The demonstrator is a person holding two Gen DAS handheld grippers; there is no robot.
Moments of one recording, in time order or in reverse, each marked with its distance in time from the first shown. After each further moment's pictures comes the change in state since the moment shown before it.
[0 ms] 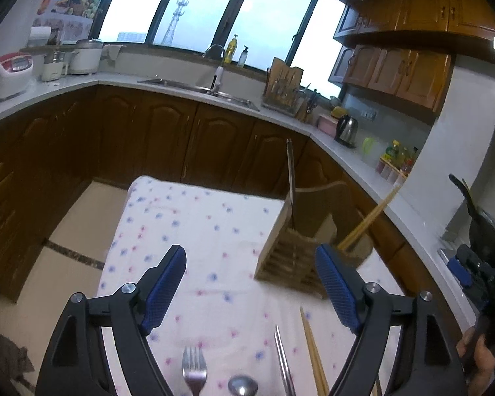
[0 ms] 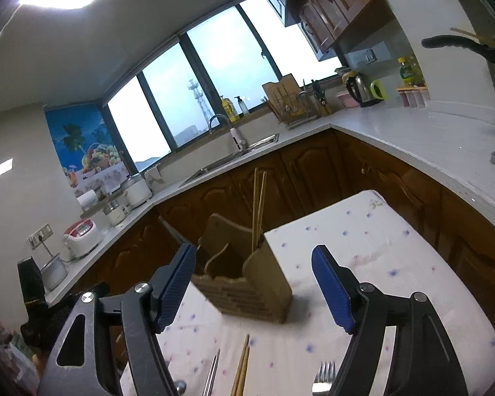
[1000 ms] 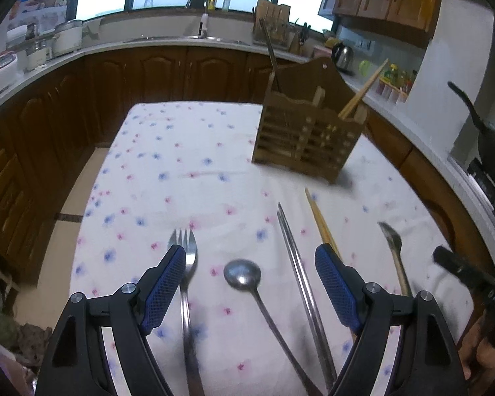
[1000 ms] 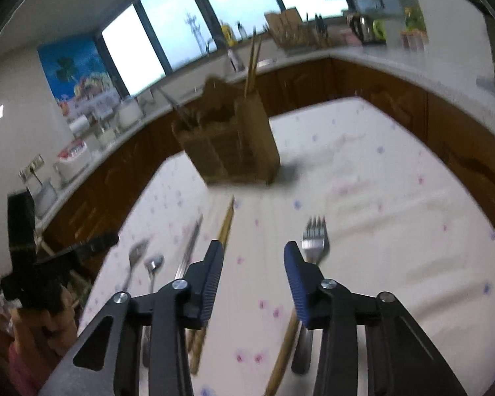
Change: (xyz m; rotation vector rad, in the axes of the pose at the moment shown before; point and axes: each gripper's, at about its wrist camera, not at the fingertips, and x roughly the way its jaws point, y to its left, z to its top) left arm -0.026 -0.032 -0.069 0.123 0.258 0.061; right arm -0.021 -0.002 -0.122 -0.063 0.340 -0.057
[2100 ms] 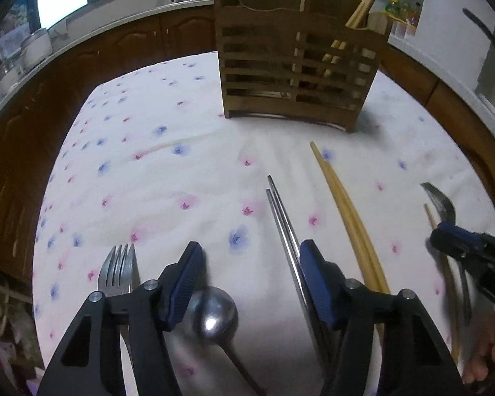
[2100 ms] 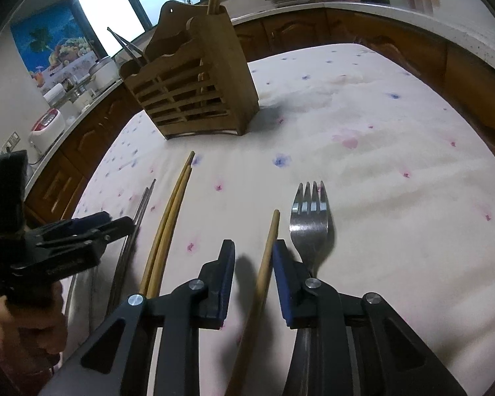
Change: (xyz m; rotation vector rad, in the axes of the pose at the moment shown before) left arm 0.120 -0.044 0.022 0.159 0.198 0.106; right arm 0.077 -0.026 0.001 0.004 0.186 -0.057
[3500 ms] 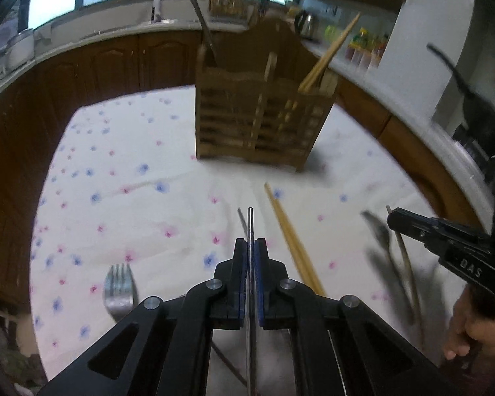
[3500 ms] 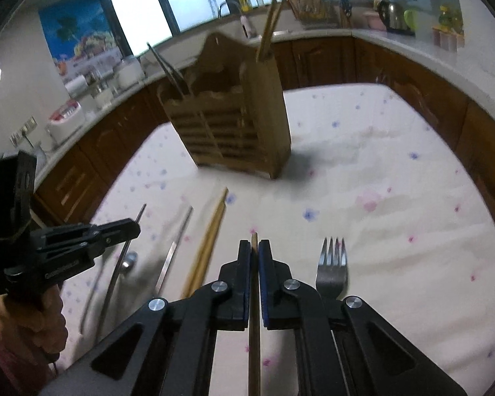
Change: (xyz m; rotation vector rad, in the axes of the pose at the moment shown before) left arm -0.061 0.019 0.003 -0.028 -0.120 -0.207; right arm -0.031 0.027 0.032 -0.114 -0.081 0.037
